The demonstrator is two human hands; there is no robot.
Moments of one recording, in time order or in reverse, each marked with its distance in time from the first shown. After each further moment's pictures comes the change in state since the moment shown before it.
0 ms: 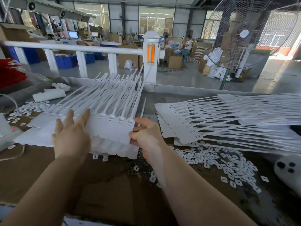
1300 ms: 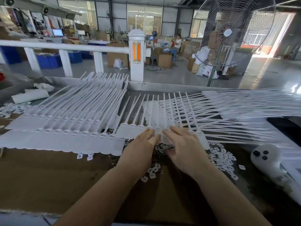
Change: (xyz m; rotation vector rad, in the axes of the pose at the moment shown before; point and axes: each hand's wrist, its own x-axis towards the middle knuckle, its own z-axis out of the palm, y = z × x) left_hand -0.078 0.128 0.042 -0.194 -0.305 0.719; right_hand -0.051 0.012 -0.132 -1.539 0.208 -0.492
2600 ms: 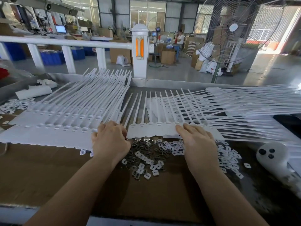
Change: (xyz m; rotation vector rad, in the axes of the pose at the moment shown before) left_hand -0.007 -0.048 -0.025 0.061 0.141 -0.517; right_hand -0.011 -0.004 -0.002 -0.120 0.426 0.052
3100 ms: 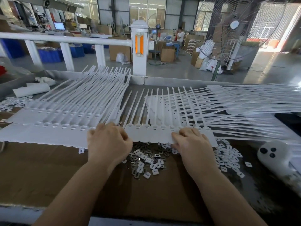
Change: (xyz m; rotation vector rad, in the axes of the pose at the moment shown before) left_hand -0.013 0.001 -0.008 0.030 0.075 0.084; right_hand -0.002 -0.002 0.003 -0.074 -0.368 -0.048
